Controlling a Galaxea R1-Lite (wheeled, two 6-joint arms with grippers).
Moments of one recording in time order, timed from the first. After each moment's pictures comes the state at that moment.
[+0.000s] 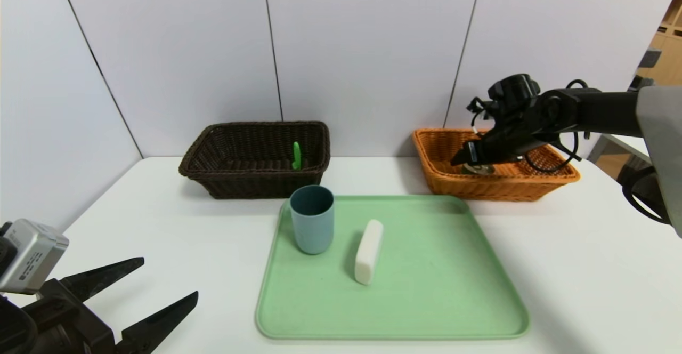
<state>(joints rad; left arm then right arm) -0.44 0.94 -0.25 -0.42 -0.03 -0.06 0.09 2.28 -1.96 0.49 0.01 -0.04</state>
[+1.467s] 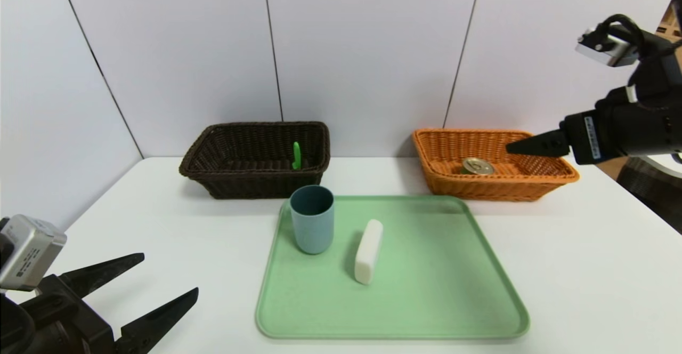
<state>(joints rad) -0.44 0.93 -0.26 -0.42 -0.03 -0.05 0.24 1.47 -1.36 0.48 0.05 -0.10</state>
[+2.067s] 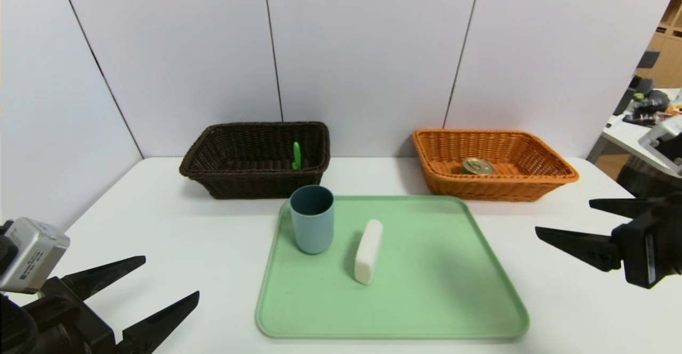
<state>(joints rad) -0.45 0.94 -0.26 -0.42 -0.03 -0.05 0.30 1.13 -0.75 0.12 0.04 -0.10</state>
